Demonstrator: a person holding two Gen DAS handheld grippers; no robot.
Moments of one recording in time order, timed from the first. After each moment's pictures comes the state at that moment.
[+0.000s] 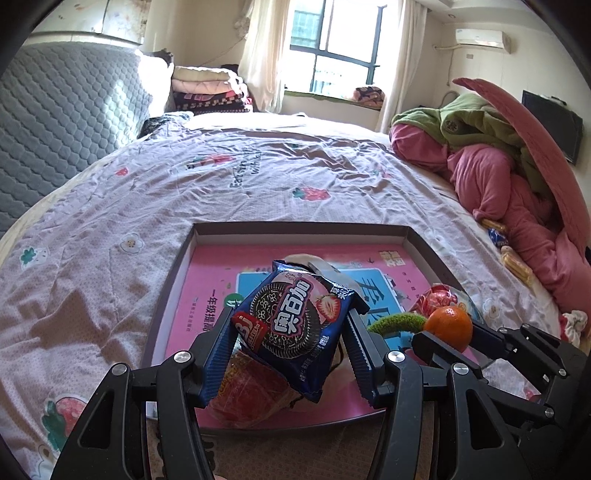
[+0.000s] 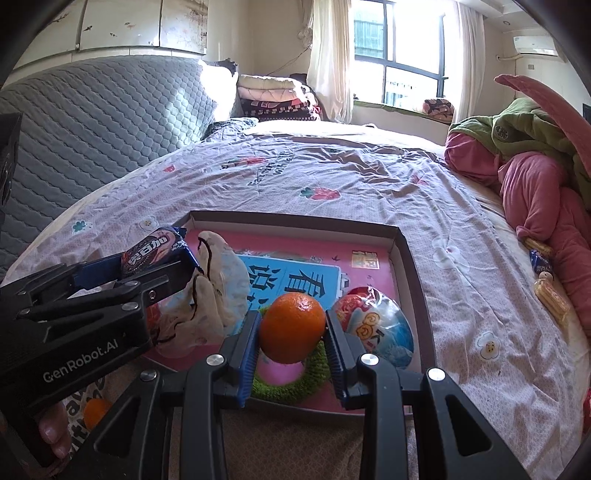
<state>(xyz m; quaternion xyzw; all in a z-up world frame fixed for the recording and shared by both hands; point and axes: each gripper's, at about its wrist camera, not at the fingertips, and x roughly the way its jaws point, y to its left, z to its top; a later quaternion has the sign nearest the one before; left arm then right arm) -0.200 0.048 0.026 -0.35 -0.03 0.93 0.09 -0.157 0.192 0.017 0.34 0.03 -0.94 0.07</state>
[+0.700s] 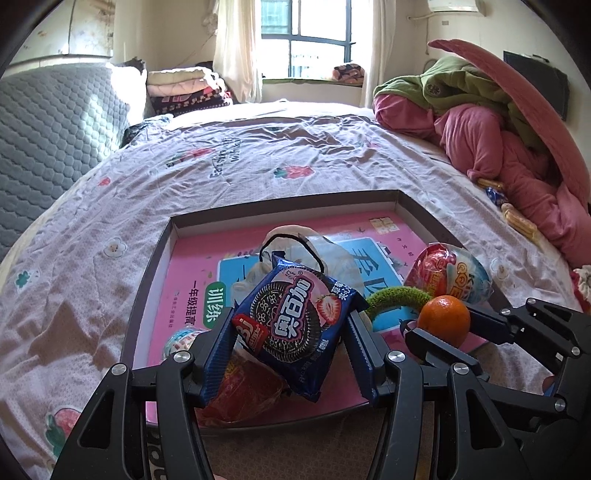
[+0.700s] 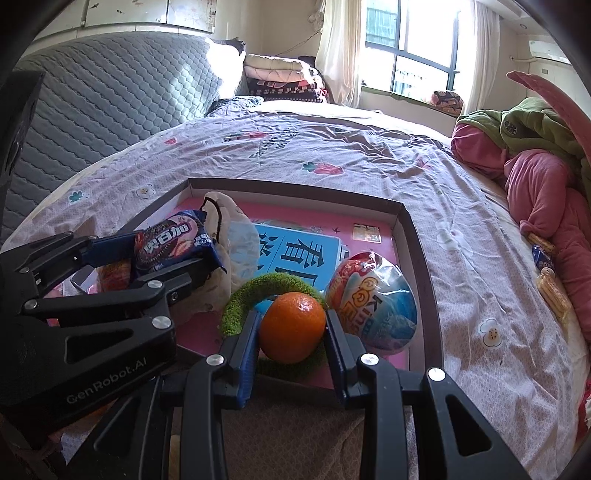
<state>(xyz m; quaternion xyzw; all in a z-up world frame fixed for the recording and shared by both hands) -0.203 0.071 0.010 -0.36 0.04 0.93 0.10 -0.157 0.194 -0.002 0.38 0.06 -0.92 0.08</state>
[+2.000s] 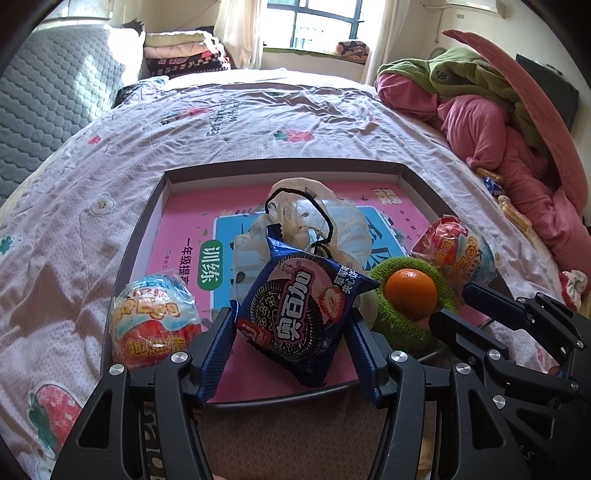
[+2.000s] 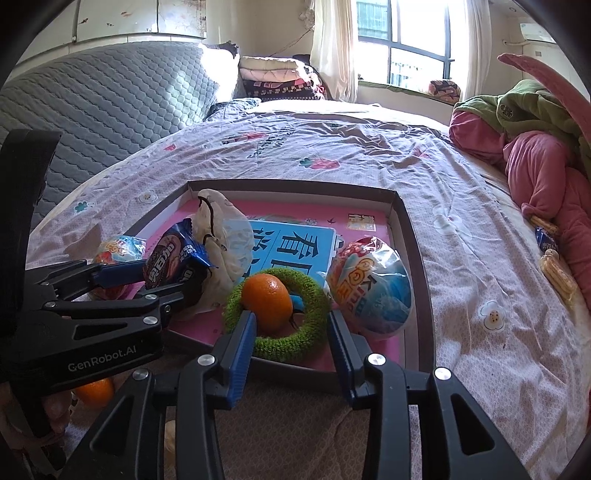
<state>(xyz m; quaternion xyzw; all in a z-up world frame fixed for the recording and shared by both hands) -0.209 0.055 -0.006 -0.43 0.00 0.90 0.12 -0.150 0.209 0.000 0.38 0.02 -0.92 0.09</state>
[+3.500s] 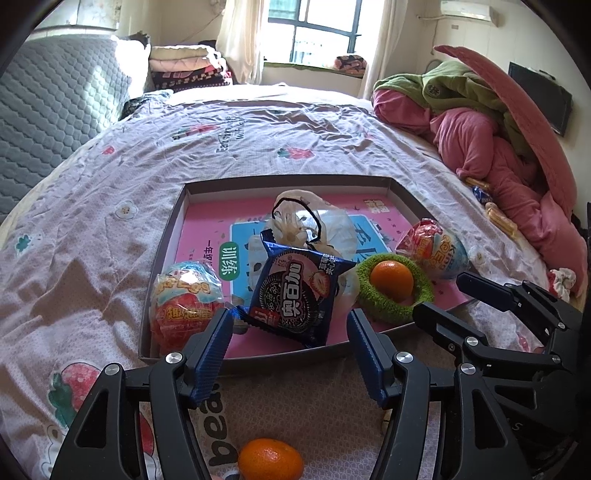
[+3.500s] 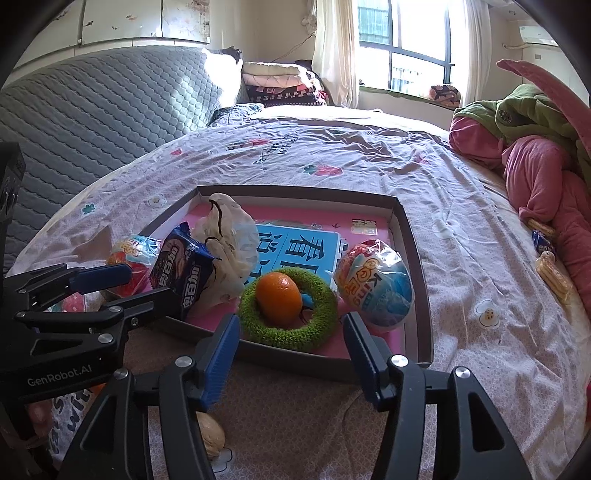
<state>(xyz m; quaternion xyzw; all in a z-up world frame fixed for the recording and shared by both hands) -0.169 0.040 0.020 -0.40 -0.01 0.91 0.12 -0.134 0.205 0.009 0.37 0.02 -0.92 0.09</state>
